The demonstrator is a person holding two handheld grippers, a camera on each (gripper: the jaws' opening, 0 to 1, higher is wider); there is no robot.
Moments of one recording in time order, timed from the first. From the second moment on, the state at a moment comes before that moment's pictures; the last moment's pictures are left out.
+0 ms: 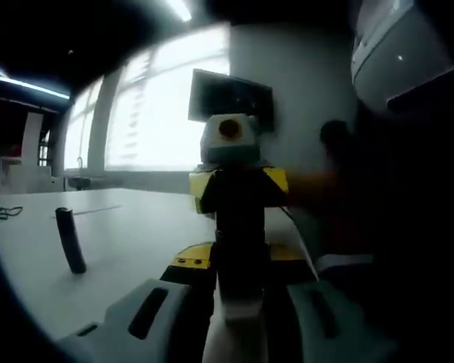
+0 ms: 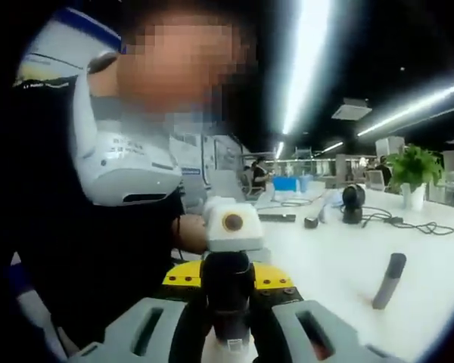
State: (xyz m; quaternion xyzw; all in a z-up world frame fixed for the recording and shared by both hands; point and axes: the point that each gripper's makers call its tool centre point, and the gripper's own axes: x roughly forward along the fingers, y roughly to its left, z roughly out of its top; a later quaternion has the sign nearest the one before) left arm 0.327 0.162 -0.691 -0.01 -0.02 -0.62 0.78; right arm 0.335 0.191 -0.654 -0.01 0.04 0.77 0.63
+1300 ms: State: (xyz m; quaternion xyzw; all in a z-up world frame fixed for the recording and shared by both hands) left arm 0.338 0.165 -0.692 0.01 -0.03 -0.59 0.80; right arm 0.337 0.139 -0.595 0.09 -0.10 0.52 0.84
